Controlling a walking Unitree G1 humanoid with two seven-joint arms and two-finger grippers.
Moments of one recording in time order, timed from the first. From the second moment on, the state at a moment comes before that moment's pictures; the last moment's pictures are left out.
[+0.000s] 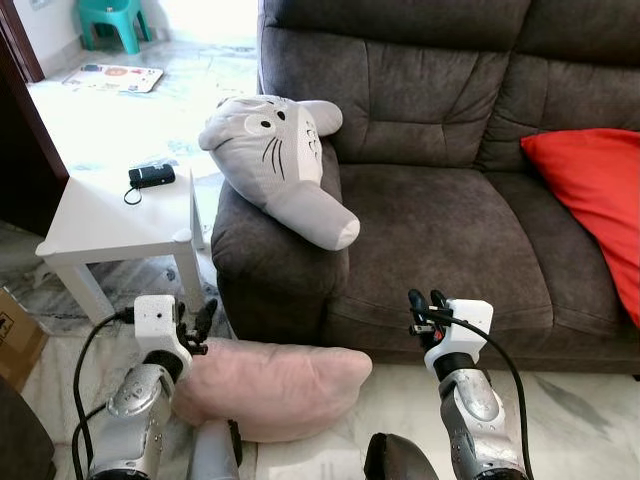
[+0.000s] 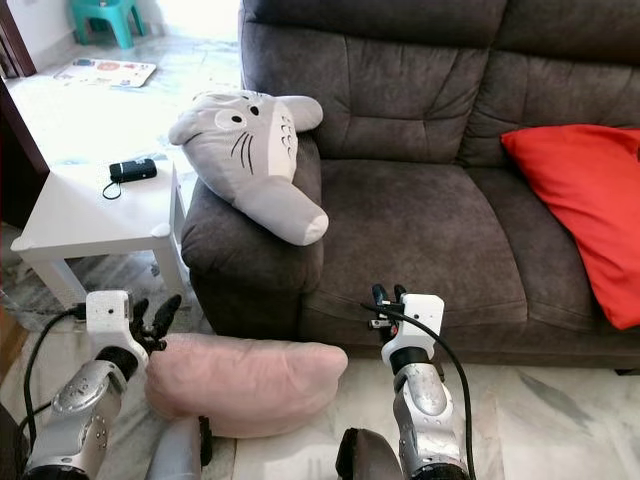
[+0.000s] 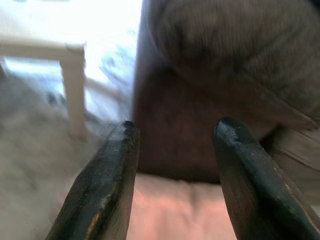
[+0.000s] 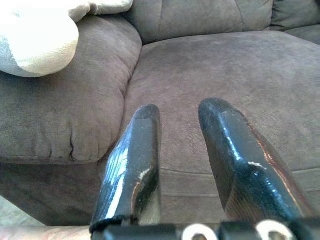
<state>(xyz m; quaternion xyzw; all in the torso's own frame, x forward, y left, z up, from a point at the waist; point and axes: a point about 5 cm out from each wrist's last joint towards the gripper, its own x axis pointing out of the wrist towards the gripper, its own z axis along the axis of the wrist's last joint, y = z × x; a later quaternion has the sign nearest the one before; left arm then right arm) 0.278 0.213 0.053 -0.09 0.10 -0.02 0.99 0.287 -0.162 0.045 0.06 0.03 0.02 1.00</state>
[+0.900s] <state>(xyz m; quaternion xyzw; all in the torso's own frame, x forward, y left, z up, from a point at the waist) 0.273 0.258 0.003 -0.27 0.22 0.09 0.93 0.282 -0.180 0.046 0.04 0.04 0.03 1.00</state>
